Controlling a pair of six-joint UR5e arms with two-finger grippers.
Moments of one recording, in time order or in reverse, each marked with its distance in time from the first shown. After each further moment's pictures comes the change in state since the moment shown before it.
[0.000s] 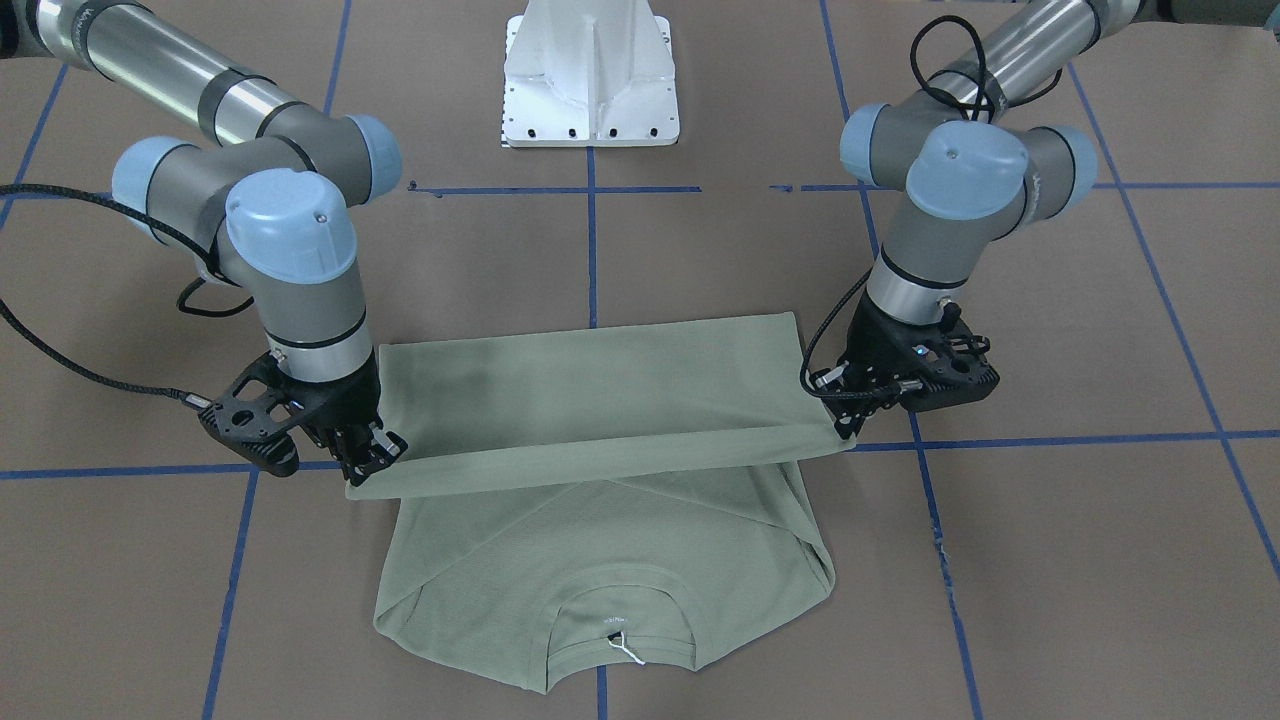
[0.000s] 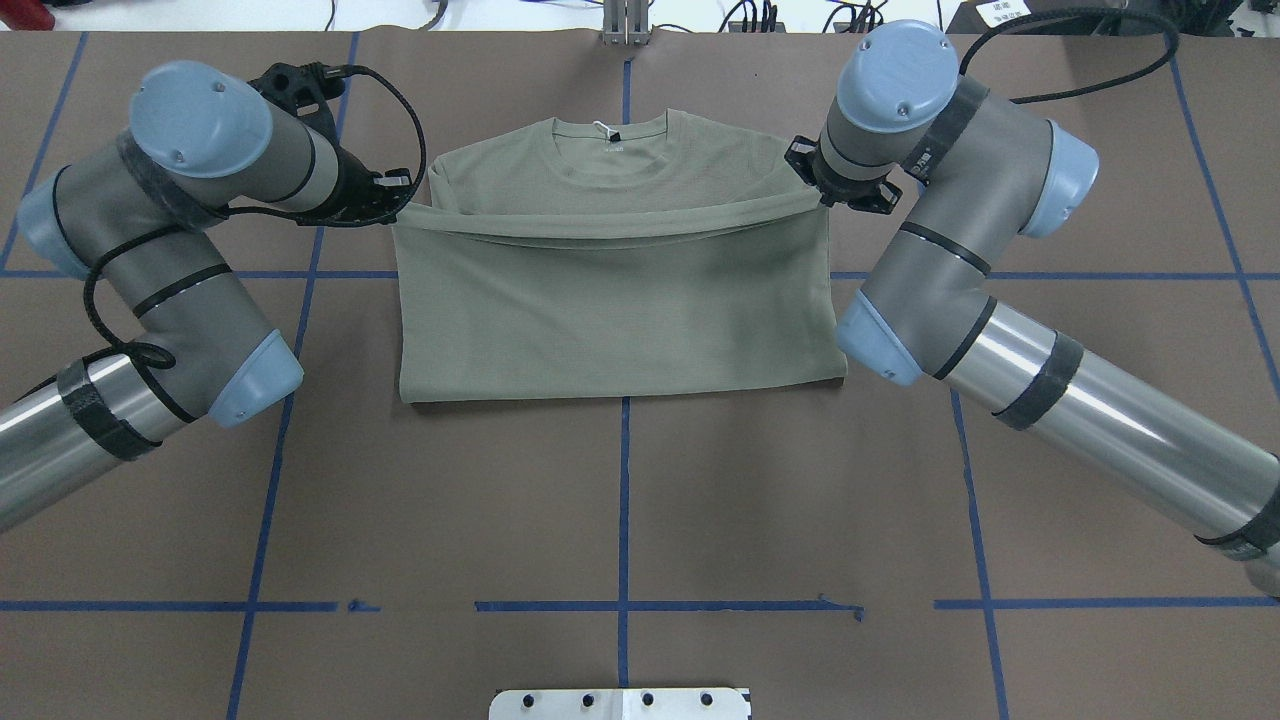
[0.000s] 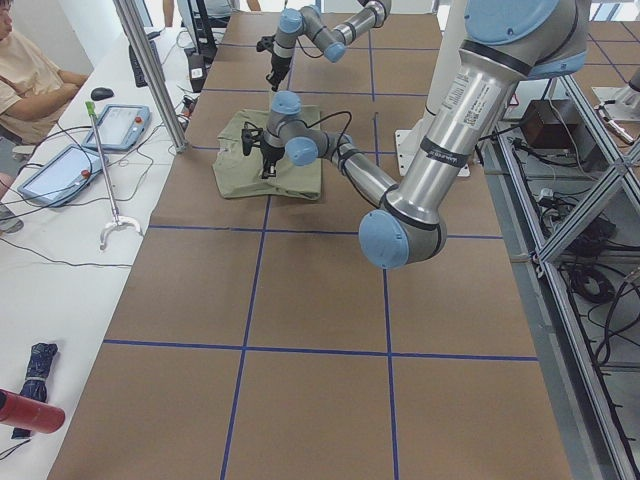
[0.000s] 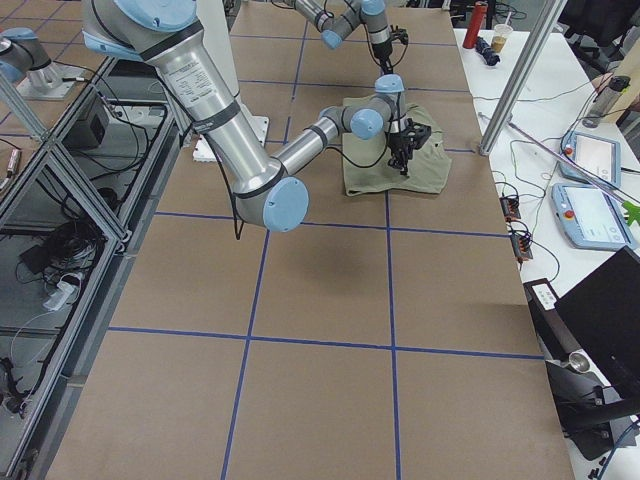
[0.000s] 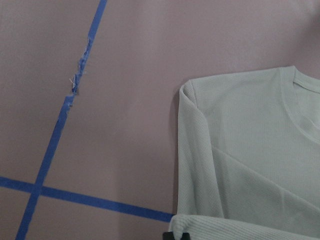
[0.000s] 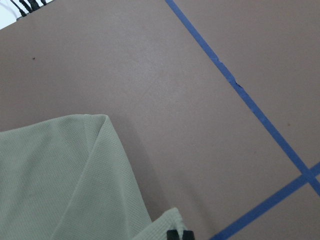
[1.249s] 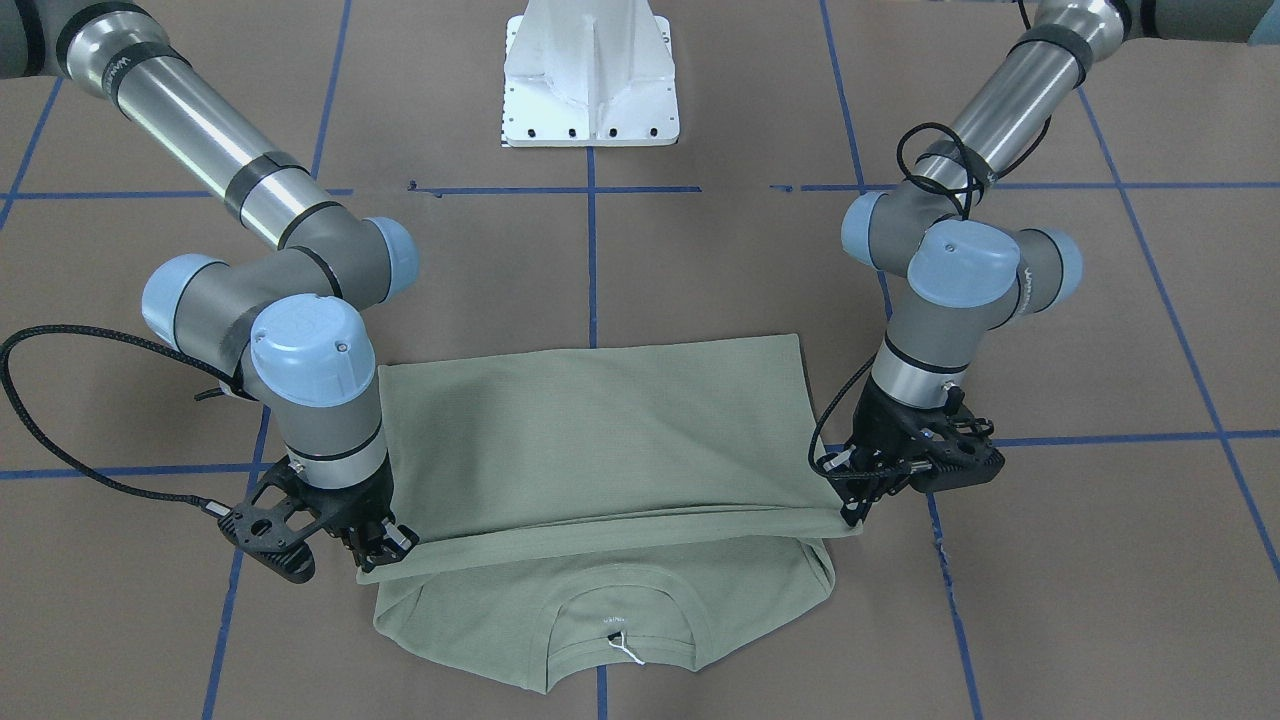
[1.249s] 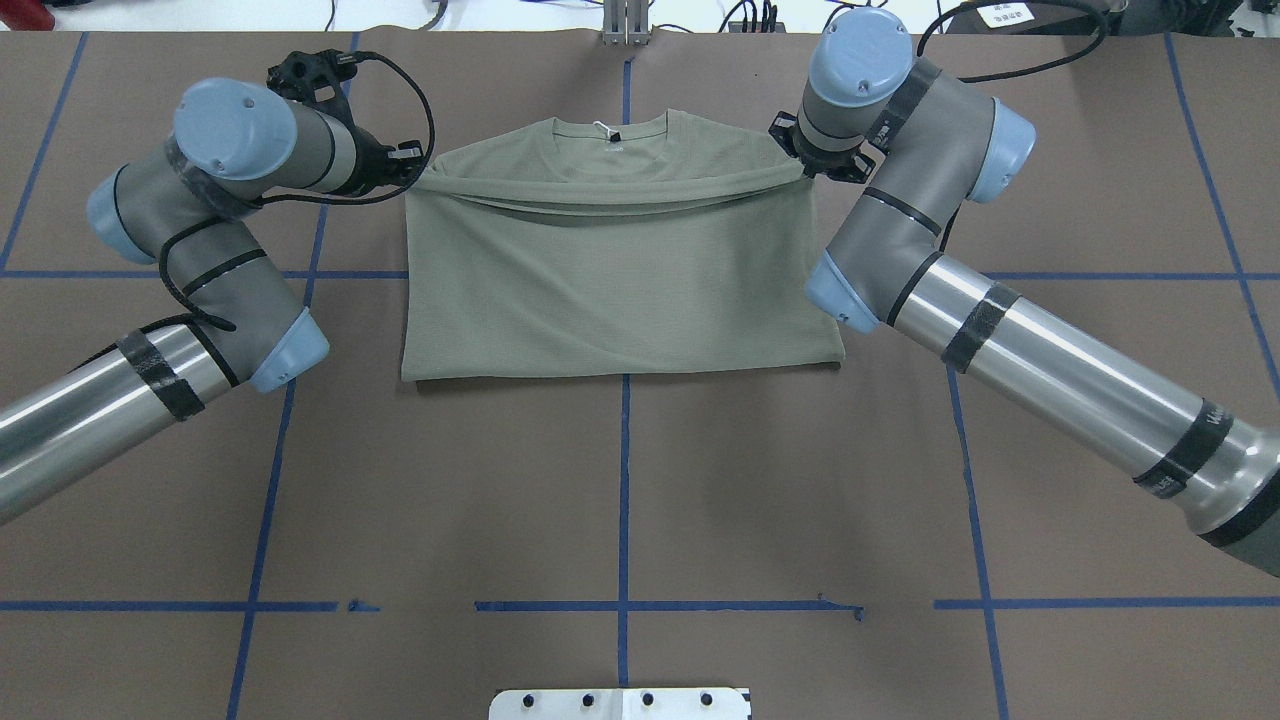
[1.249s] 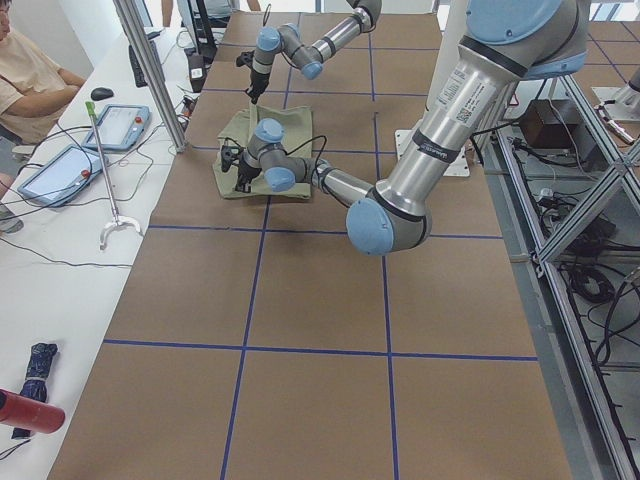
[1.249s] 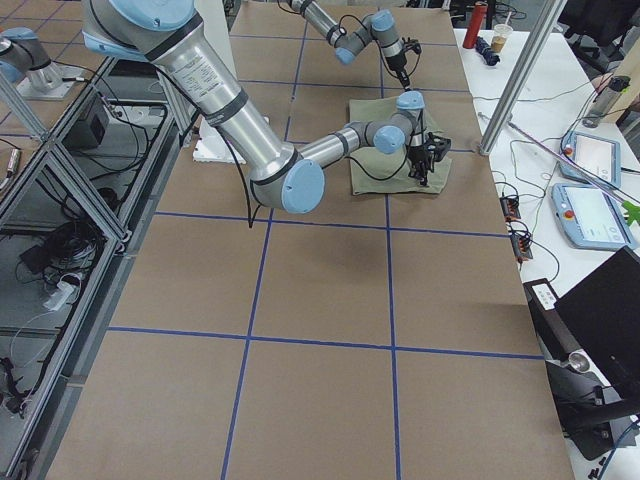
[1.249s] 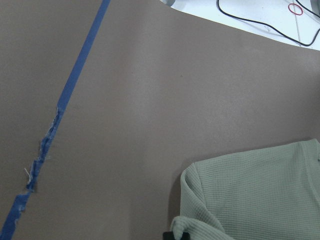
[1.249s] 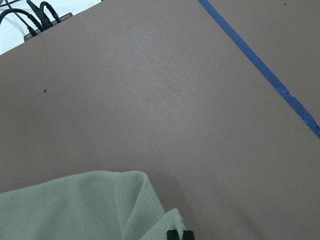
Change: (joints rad) left arm -0.014 -0.079 0.259 -0.273 0.079 -0.006; right arm 0.027 0.111 -0.289 0.177 -0.005 -0.018
